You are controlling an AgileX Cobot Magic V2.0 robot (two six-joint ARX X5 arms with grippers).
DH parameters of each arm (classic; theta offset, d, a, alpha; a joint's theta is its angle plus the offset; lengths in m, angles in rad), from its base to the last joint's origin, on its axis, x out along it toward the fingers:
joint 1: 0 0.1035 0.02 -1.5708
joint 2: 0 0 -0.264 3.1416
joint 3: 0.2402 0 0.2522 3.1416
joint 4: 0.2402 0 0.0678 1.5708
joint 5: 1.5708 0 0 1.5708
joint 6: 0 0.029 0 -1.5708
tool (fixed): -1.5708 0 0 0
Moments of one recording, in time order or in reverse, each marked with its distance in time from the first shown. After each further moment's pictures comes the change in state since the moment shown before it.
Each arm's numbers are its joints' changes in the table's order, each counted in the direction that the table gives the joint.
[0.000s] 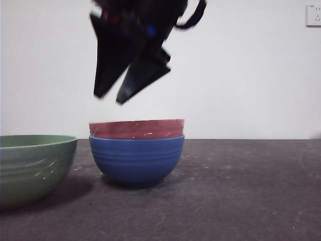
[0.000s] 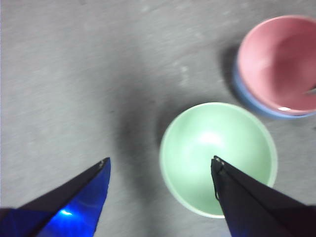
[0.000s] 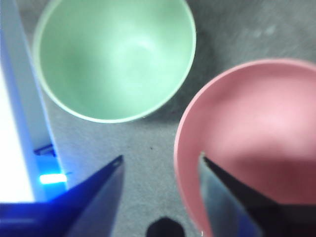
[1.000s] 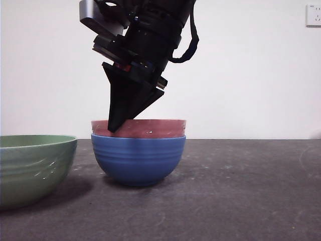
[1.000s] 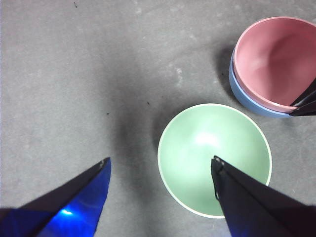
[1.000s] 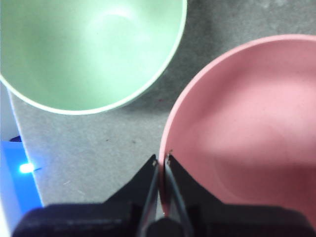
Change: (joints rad) left arm 0.005 0.000 0.000 -0.006 -0.013 0.008; right arm -0.002 0.080 0.004 -0.013 -0.022 -0.042
